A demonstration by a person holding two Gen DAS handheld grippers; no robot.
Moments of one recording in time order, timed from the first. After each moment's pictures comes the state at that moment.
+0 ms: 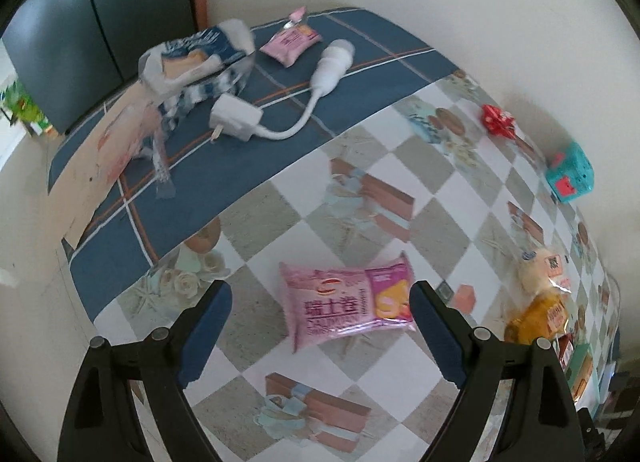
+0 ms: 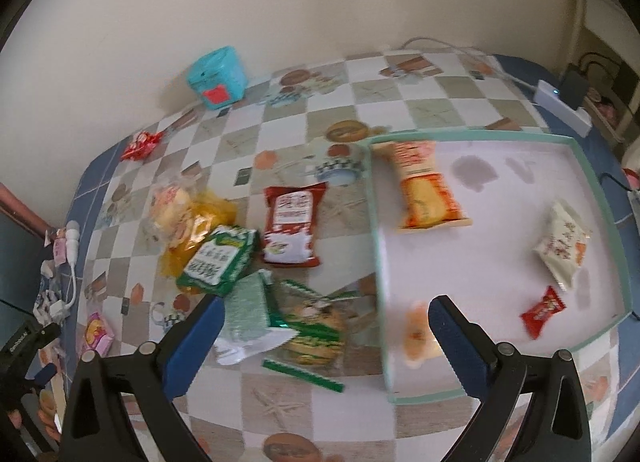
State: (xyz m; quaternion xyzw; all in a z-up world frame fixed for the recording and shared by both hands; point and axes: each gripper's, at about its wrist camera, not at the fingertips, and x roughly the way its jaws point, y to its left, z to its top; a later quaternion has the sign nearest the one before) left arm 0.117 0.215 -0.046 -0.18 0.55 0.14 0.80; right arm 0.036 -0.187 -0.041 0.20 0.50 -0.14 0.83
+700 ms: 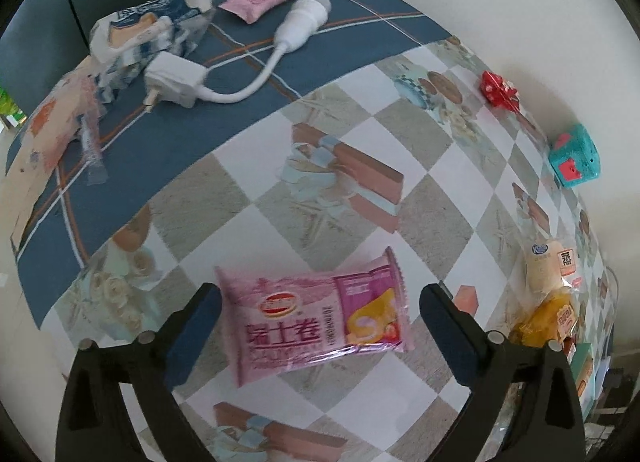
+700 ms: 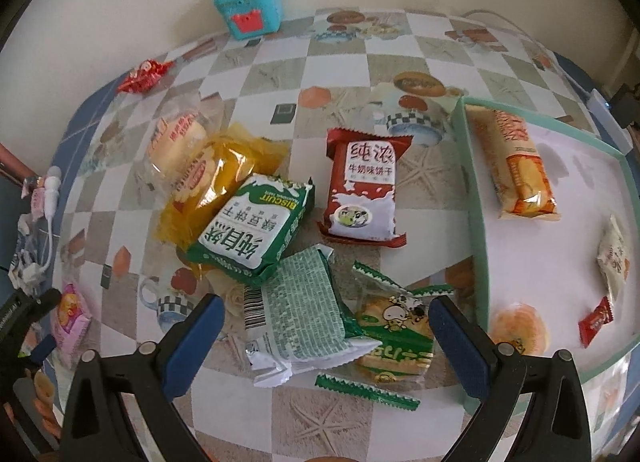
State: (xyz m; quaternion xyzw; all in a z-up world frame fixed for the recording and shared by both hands) left arm 0.150 0.195 -0.097 -0.19 0.58 0.10 0.79; right arm 0.084 -0.140 -0.089 0.16 0.57 -0.12 0.80
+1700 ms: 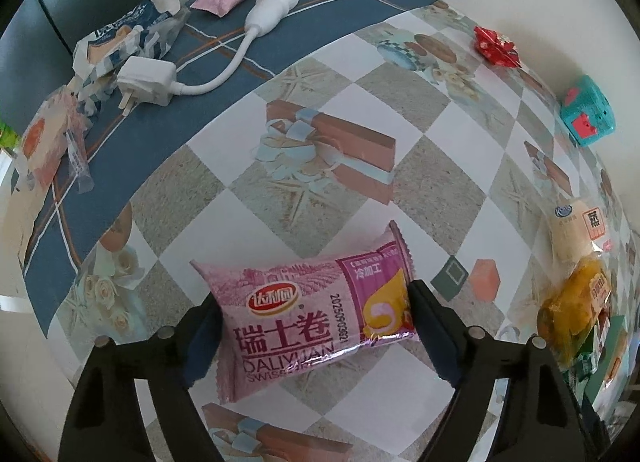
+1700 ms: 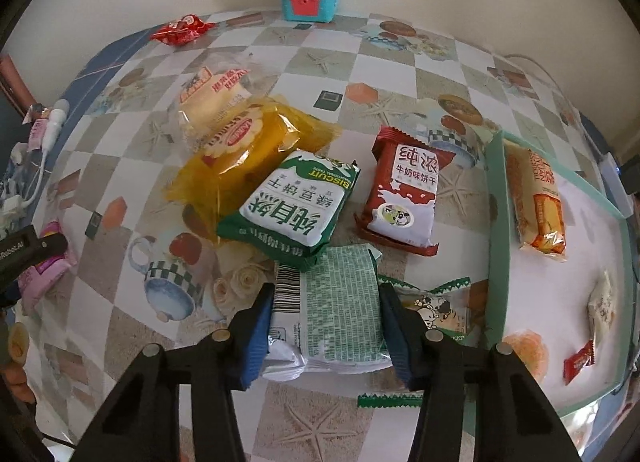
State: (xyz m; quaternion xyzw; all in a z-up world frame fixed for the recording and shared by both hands) left arm 0.160 0.163 -0.117 -0.12 0.60 0.11 0.78; right arm 0.084 -0.102 -0.092 0.06 0.58 -0.09 0.81
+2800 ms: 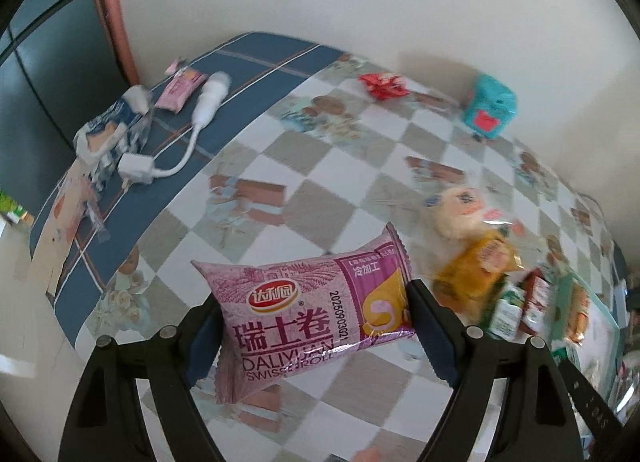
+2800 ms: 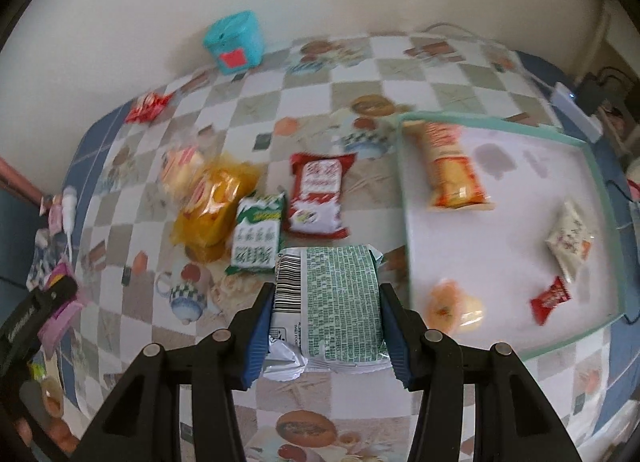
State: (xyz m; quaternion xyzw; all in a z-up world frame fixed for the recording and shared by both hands) left arm 0.113 0.091 -0.012 -0.06 0.53 0.04 0.85; right arm 0.038 -0.174 -0.034 0.19 0.54 -0.14 0.81
